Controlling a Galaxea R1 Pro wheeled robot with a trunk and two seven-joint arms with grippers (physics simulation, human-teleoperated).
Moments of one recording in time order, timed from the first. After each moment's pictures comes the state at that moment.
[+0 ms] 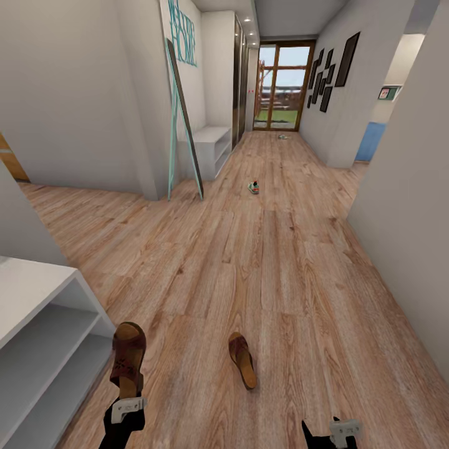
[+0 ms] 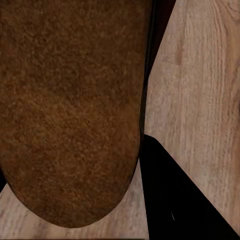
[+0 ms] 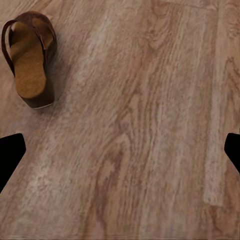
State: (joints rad) left arm -0.37 0.03 0.35 -0.21 -0.12 -0.67 -0.21; right arm -0.21 -0.09 -0.08 -0.43 0.04 -0.48 0.16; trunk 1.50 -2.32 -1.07
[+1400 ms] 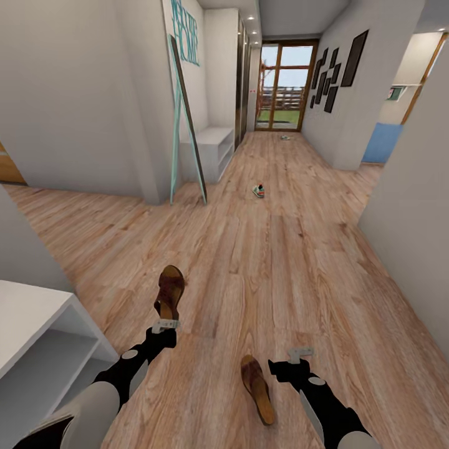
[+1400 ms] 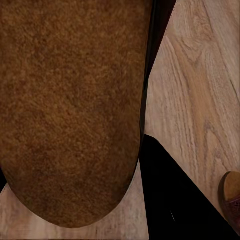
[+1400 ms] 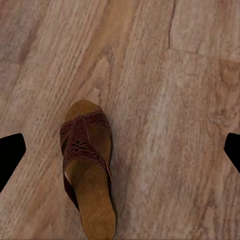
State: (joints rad) left arm -0.75 -0.03 0.35 -0.25 -0.33 -0.22 -0.28; right arm -0.51 0.05 -0.07 -0.53 0.12 0.08 0.09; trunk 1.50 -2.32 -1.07
